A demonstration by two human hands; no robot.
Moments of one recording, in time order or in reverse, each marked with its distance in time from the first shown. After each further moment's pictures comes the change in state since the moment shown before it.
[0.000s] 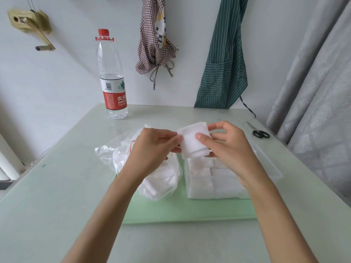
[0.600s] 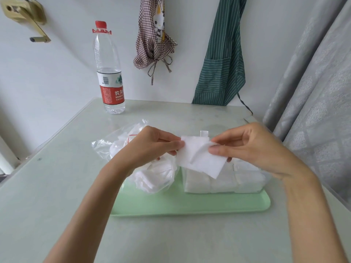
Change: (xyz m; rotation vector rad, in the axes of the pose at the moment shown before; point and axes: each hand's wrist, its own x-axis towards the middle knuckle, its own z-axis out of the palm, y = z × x) left_hand 0.000 0.002 -0.010 0.083 -0.229 -0.129; right_hand -0.015 -0.018 -0.048 0.000 -0.374 -0.048
